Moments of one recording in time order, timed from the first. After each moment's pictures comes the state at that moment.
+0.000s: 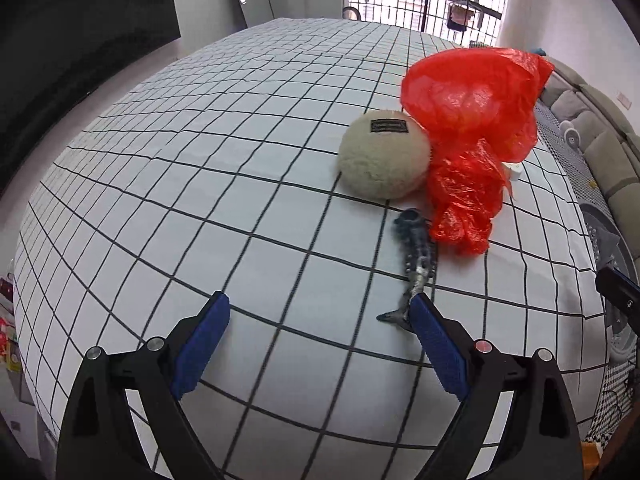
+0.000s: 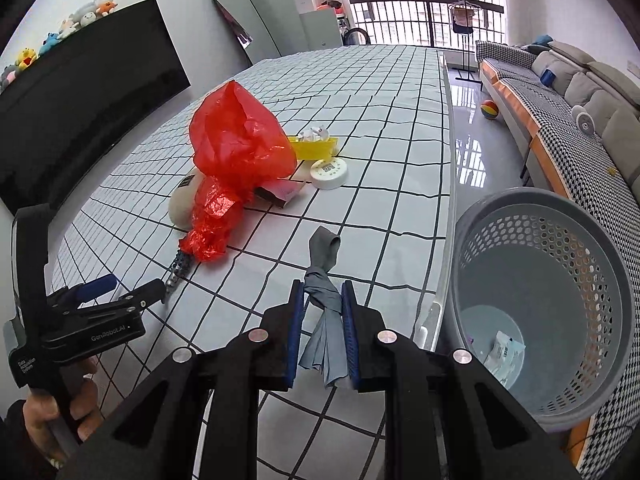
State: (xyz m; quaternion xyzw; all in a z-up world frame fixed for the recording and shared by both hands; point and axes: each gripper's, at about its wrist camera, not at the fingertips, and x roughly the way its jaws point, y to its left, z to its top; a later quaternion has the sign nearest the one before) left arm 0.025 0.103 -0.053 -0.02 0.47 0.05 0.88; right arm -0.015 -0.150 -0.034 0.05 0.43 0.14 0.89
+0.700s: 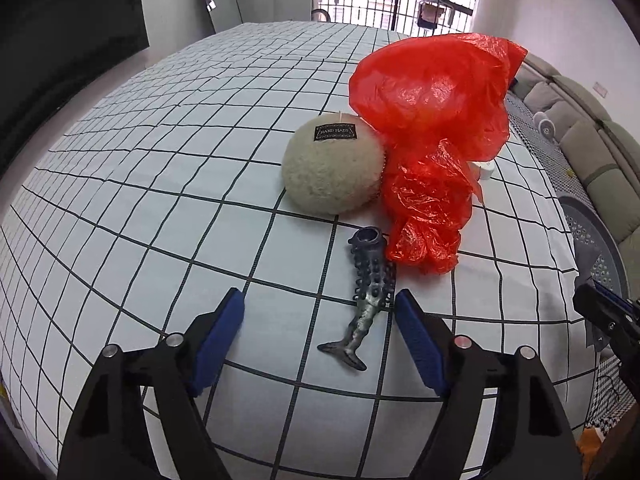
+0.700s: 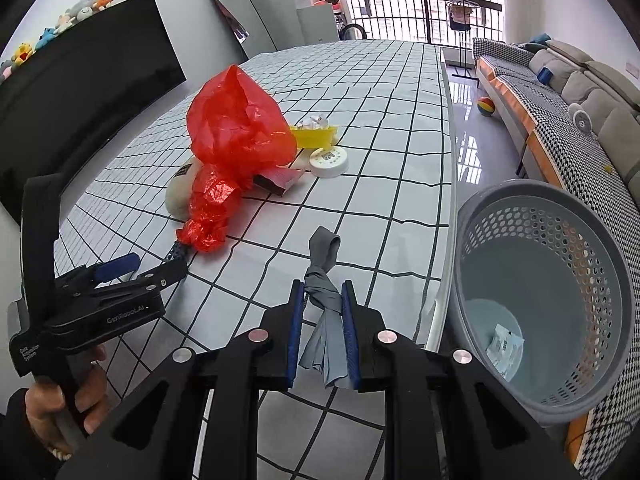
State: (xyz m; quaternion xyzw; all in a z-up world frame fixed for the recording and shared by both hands) left arm 0.044 0.079 -0.060 -0.01 0.46 -0.01 0.89; right arm -0.017 -0.143 -0.041 0.04 0.44 0.13 0.89
